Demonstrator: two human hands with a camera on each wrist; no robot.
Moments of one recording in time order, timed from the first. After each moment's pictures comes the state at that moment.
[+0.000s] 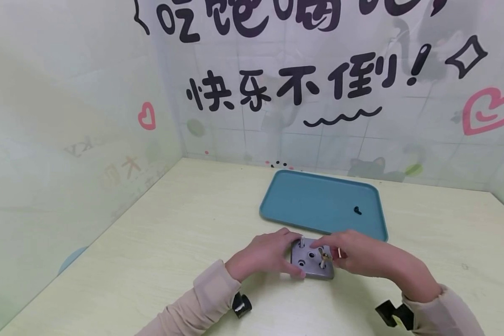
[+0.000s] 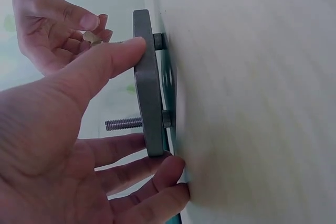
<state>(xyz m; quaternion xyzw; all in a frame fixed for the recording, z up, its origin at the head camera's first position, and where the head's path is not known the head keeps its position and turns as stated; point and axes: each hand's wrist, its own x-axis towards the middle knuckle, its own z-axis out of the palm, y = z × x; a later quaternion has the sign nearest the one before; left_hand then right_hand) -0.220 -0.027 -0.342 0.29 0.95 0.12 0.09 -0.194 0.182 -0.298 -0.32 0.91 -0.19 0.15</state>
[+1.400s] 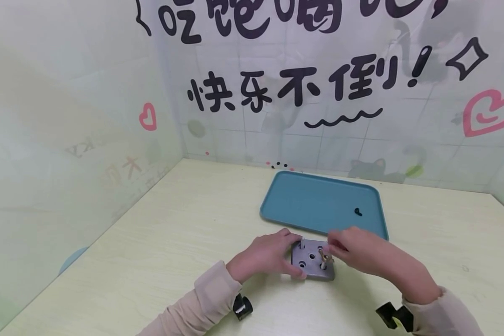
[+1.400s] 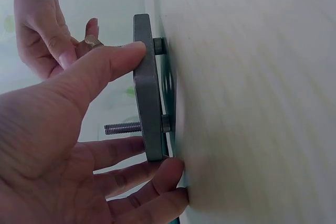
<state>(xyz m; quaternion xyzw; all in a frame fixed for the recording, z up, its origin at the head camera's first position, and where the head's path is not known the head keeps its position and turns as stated) -0.218 -0.028 -0.342 0.29 0.95 0.12 0.08 -0.192 0.179 -0.298 -0.26 0.95 -0.17 0.08</state>
